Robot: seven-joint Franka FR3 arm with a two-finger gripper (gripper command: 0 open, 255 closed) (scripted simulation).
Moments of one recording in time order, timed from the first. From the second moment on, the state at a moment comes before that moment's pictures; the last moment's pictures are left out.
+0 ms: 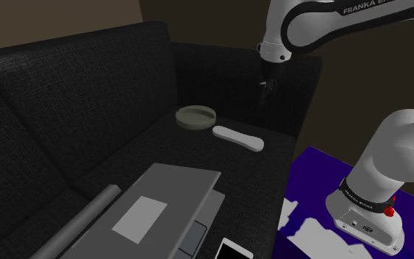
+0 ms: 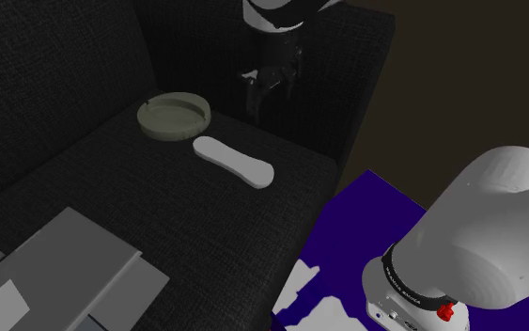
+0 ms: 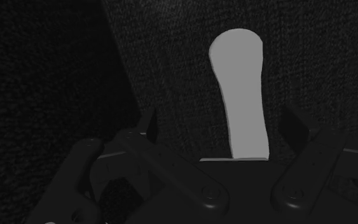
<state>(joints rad) 0.08 -0.60 0.10 -2.52 0.06 1.96 -0.02</state>
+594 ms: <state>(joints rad) 0.12 -0.32 0.19 -2.55 0.03 2.29 -0.01</state>
